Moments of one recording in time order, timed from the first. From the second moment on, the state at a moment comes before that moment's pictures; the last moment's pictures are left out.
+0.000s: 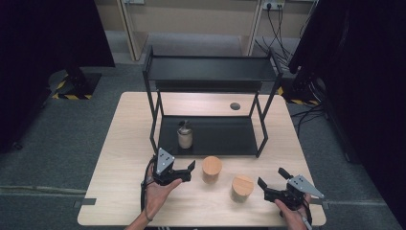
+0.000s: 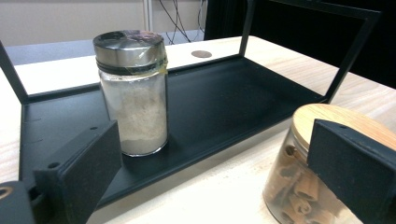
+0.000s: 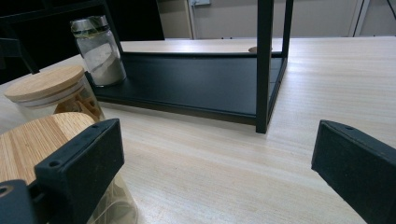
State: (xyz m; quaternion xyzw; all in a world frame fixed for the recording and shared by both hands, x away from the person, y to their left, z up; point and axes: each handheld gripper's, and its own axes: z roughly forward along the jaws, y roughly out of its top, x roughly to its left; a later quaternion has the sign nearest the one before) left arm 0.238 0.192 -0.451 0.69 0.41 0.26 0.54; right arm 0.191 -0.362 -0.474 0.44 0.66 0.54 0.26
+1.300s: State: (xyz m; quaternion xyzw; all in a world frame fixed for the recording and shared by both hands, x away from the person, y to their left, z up) left arm 0.197 0.210 -0.471 0.69 0.39 0.25 0.56; right arm 0.190 -0.361 -0.474 0.44 0.66 0.54 0.26
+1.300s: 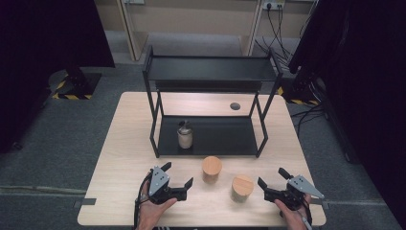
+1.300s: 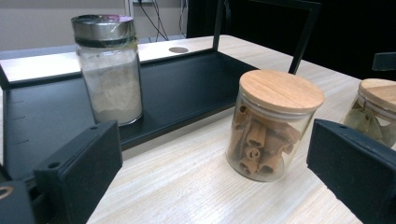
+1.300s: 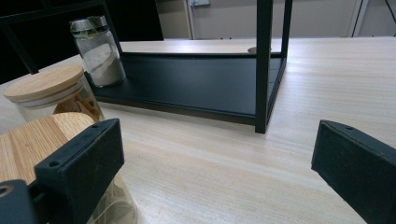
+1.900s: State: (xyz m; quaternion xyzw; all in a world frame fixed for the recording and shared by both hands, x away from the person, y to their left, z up) left arm 0.186 0.211 -0.484 0.70 0.38 0.25 0.55; right arm 0.189 -0.361 -0.474 0.44 0.66 0.54 0.26
